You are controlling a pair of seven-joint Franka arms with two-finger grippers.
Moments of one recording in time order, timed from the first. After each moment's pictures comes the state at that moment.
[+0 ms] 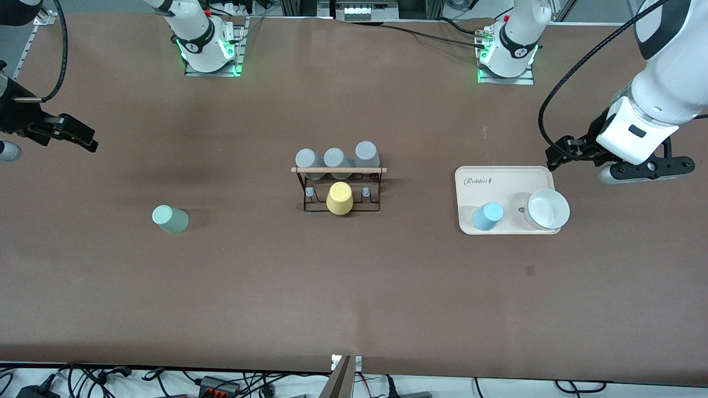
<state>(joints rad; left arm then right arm) 0.02 0.09 -0.18 -1.60 0.01 1.69 -0.29 0.09 0.03 -0.08 -1.59 -0.03 1.62 0.14</state>
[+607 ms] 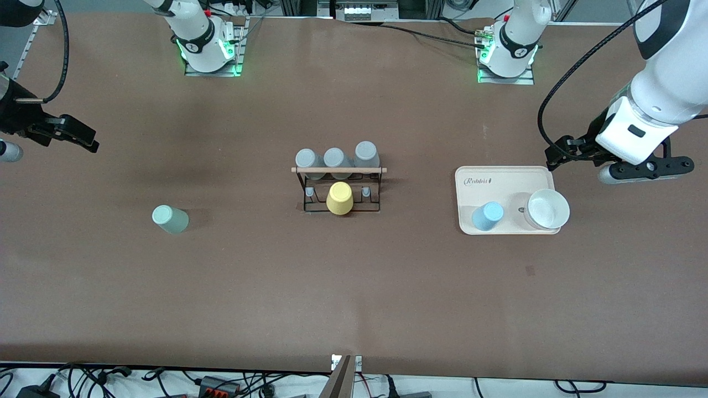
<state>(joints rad) 0.02 0.09 -0.18 -1.60 0.01 1.69 -0.29 0.09 0.03 -0.08 -1.59 -0.03 1.62 0.14</state>
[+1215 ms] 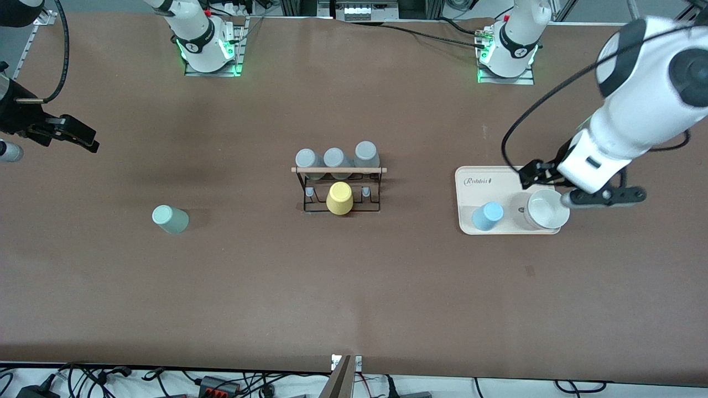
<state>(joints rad) -0.03 0.23 -0.18 -1.61 0.01 1.82 -0.29 0.09 0.03 -0.08 -1.59 -0.03 1.62 0.14</state>
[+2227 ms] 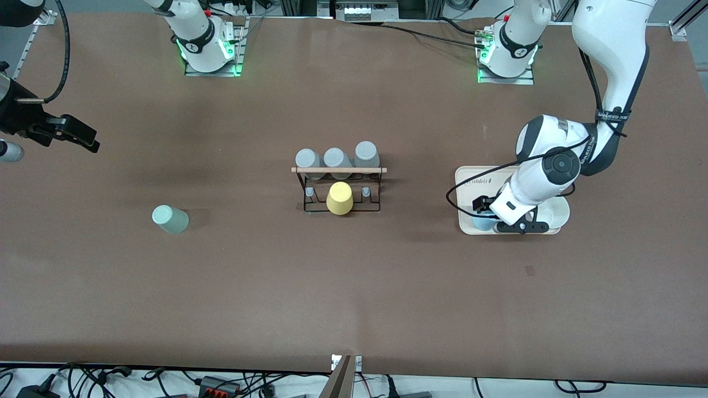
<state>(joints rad) -0.04 0.42 -0.18 -1.99 0.11 2.37 -0.28 0.09 0.03 -0.08 -1.59 -0.03 1.63 0.14</state>
